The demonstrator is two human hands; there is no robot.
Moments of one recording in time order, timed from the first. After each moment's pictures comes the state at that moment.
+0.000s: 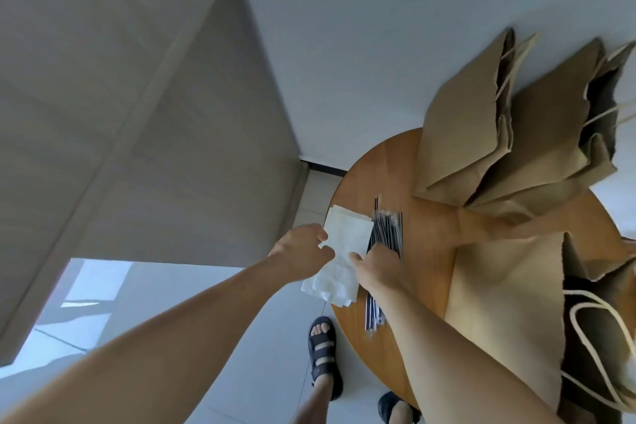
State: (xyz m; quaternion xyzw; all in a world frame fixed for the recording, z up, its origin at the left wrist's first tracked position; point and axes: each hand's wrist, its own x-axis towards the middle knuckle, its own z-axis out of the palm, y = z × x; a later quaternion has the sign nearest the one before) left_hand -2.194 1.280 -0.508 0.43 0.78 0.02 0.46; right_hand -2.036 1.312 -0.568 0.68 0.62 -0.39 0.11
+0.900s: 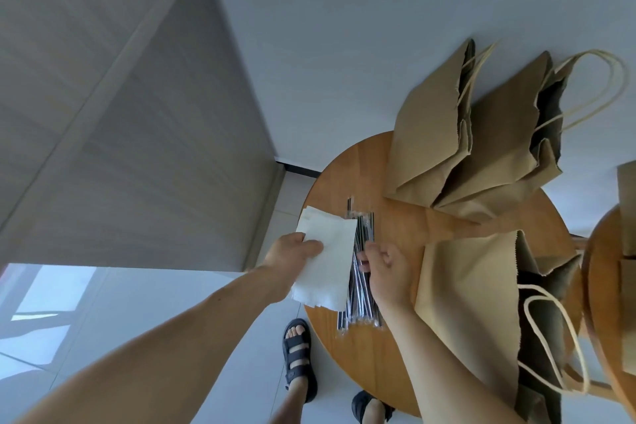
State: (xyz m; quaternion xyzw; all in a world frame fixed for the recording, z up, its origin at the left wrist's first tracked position) left_hand -2.157 1.276 -0.511 0.10 0.72 0.30 0.61; right_hand -1.979 1.300 -0.567 0.67 0.41 -0.55 -0.28
